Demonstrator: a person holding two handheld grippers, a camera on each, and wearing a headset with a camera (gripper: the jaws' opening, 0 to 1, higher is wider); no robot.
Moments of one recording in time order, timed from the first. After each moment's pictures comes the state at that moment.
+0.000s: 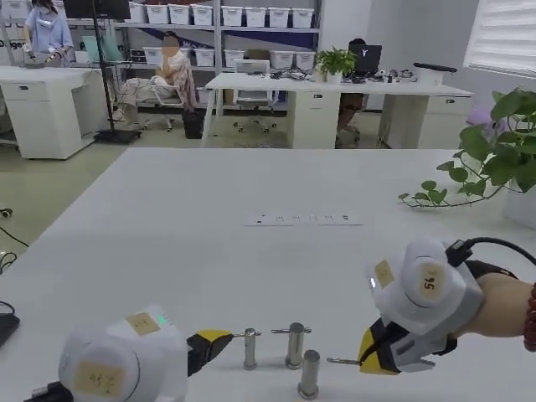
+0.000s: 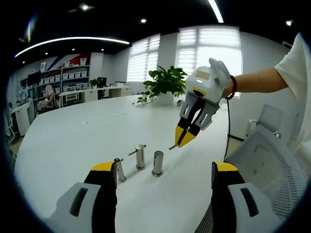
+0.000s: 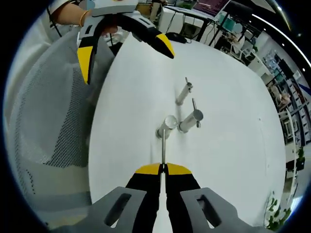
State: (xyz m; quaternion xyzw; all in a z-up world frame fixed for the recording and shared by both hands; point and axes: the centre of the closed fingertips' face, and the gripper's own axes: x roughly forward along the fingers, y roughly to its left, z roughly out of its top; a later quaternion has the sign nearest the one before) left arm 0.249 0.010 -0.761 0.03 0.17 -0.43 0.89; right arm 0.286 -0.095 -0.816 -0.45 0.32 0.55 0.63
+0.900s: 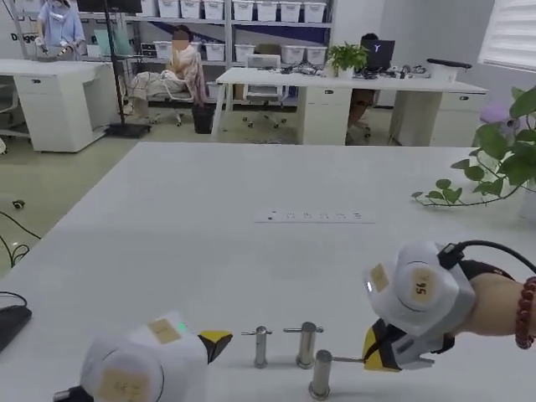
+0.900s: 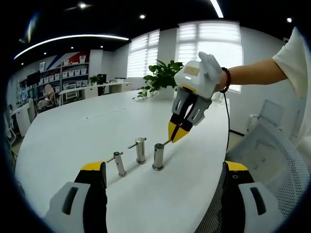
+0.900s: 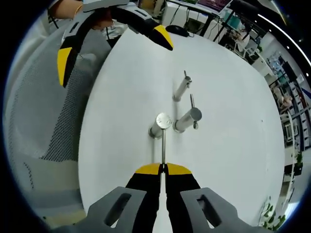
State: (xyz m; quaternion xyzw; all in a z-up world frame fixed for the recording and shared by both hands) left arm 0.248 0.011 -0.773 0.04 0.19 -0.42 0.89; right arm 0.302 -0.089 -0.827 -0.47 0.33 0.55 0.61
